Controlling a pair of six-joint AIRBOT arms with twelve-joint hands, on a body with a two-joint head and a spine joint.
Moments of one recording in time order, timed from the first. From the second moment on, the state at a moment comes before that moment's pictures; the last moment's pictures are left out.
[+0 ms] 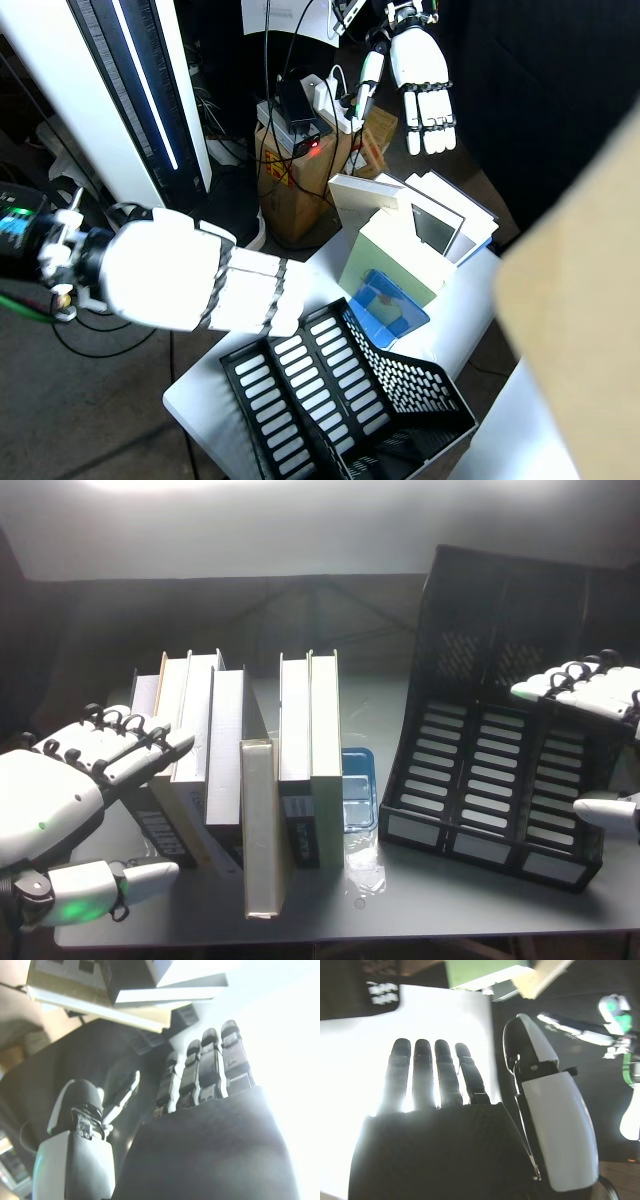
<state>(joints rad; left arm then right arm) 1.17 -0.92 0.96 -0.22 -1.09 0.96 -0.93 -0.94 1.07 -0.04 0.82 -0.64</state>
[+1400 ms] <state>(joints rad) 1.14 -1.10 1.11 -0.16 -0.90 0.78 -0.89 -0.96 1.09 -0.07 0.74 -0.63</state>
